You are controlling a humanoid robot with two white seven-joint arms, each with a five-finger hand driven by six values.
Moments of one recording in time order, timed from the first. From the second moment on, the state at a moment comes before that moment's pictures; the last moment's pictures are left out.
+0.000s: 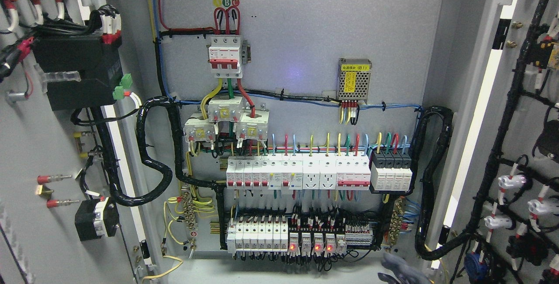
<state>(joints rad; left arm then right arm) 0.36 0.13 -0.32 -1.07 0.10 -0.46 -0.14 0.16 -0.36 0.10 -2.00 -0.60 -0.62 0.51</state>
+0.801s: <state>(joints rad) 0.21 0.31 -0.38 -1.68 0.10 -0.77 -0.13 0.27 -0.41 -0.10 -2.04 -0.84 -0.65 0.43</state>
